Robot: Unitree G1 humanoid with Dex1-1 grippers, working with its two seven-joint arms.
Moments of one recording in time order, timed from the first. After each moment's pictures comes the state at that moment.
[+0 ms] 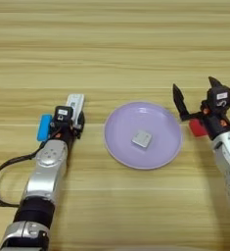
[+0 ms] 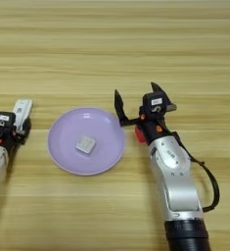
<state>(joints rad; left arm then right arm) -0.20 0.13 0.04 0.44 -0.01 0.02 -0.06 -0.09 -0.11 -0.01 -0.11 0.11 0.01 0.20</state>
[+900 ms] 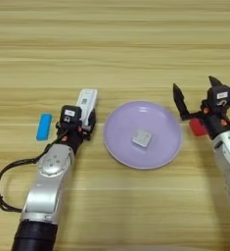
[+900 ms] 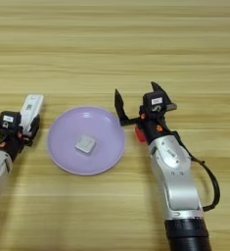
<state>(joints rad) -0.03 0.07 -0.03 -0.04 -0.01 0.19 -0.09 -0.09 -0.11 -0.01 -0.11 0.11 0.01 0.20</state>
